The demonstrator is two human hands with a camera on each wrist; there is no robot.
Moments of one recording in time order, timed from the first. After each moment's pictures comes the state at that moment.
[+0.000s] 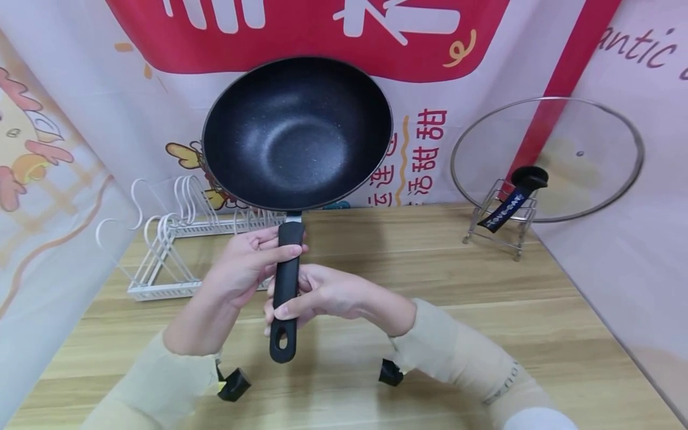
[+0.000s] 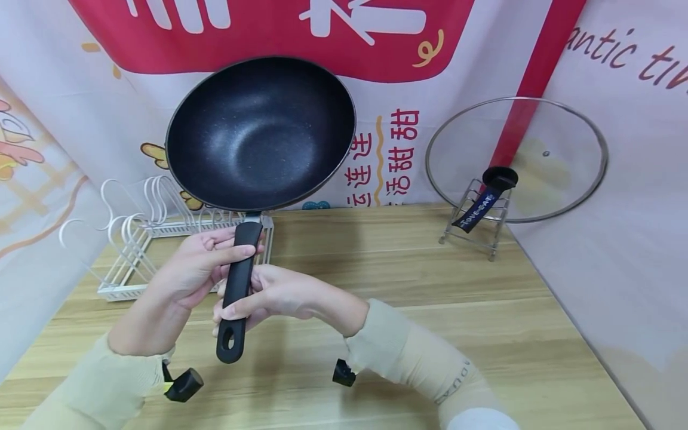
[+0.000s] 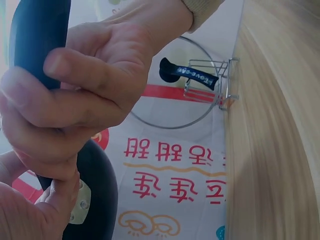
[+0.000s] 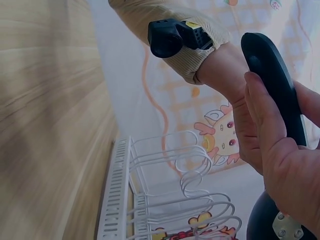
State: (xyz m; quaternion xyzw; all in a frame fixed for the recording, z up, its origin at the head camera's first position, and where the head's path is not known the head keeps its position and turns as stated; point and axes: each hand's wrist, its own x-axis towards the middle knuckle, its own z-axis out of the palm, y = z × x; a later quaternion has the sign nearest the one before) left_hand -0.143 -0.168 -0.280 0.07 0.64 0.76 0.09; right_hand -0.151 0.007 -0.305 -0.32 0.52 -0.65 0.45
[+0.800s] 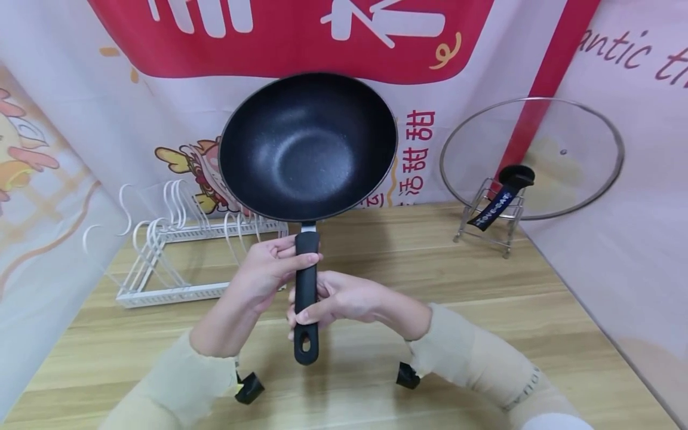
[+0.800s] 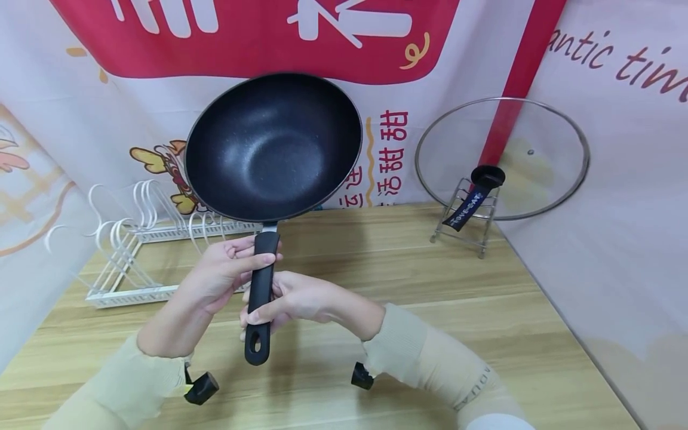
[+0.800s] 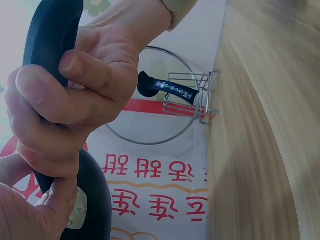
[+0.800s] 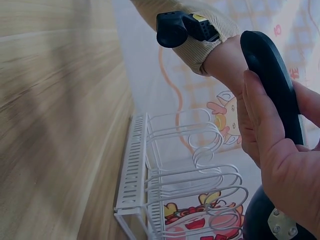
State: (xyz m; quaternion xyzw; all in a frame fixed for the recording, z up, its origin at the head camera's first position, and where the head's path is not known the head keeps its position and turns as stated) left_hand -0.150 -0.134 -0.302 0.04 0.66 0.75 0.09; right_hand -0.153 0.041 -0.321 -0.30 0.54 -0.64 0.45
